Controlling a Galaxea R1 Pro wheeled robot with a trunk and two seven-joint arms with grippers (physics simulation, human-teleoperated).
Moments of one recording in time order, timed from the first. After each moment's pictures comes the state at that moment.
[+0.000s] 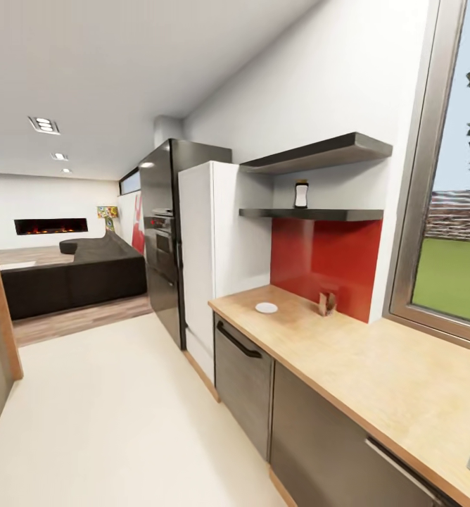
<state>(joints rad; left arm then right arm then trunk) 0.01 -0.05 0.02 -0.27 0.07 -0.09 0.01 -0.32 -0.25 -0.13 0.05 0.42 -0.28 0.41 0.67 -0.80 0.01</state>
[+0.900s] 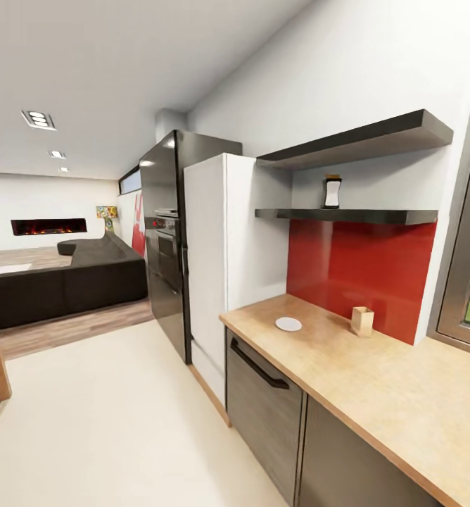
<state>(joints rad) 0.01 -0.05 0.02 -0.27 0.07 -0.09 0.01 -0.30 -0.24 -0.13 0.05 0.42 -0.28 0.41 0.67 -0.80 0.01</state>
